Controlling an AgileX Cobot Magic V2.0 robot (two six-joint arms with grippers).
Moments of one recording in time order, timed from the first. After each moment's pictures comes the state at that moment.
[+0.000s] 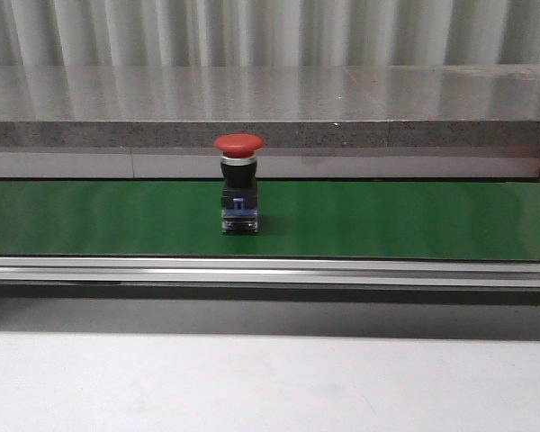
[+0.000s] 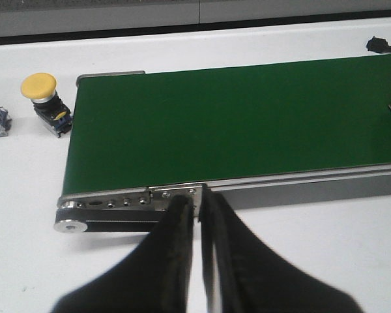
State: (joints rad) left arm -0.11 0.54 -0.55 -0.12 0.65 0.07; right arm -0.70 1.87 -1.26 0.02 0.76 0.16
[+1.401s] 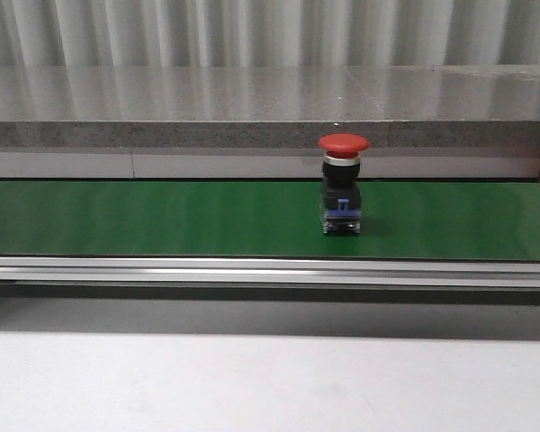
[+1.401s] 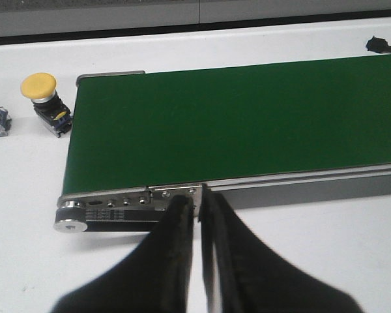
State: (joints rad) left arm -0.11 0.54 -0.55 -0.12 0.65 0.07; right arm -0.29 1.38 -1.26 0.02 0.92 0.14
